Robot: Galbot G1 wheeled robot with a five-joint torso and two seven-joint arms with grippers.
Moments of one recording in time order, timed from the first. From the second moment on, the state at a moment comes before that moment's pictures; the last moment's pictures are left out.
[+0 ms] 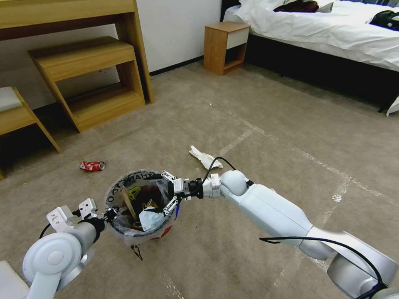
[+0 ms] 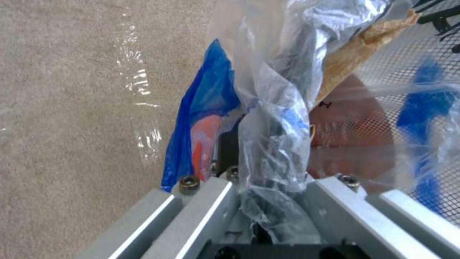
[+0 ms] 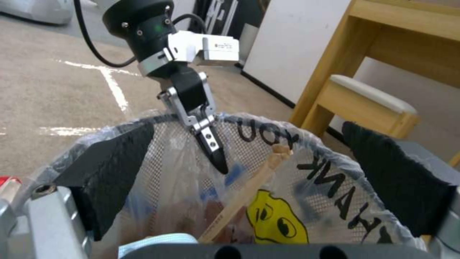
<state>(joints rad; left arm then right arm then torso) 1.41 -1.19 -0.74 -2.20 -1.36 0.73 -0.74 -0.36 1.21 -0.48 1.27 0.52 0.45 -0.93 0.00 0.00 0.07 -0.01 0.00</state>
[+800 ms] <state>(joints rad) 1.41 -1.19 -0.74 -2.19 -1.36 0.73 -0.74 -0.37 1.14 0.05 1.27 0.59 0.38 -0.74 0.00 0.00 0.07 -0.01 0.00</state>
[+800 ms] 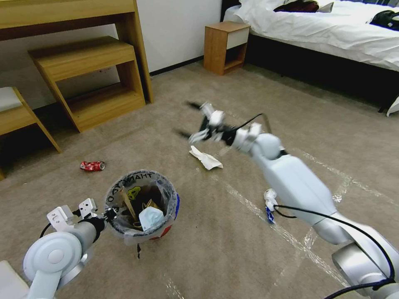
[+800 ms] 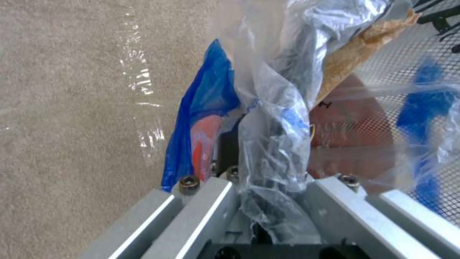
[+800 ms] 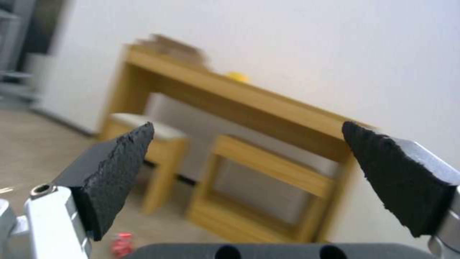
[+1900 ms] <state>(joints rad) 1.43 -1.19 -0.74 -2.23 -1.36 0.74 -0.74 -0.67 1.08 0.38 0.94 0.39 0.17 -0.35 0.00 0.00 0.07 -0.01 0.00</state>
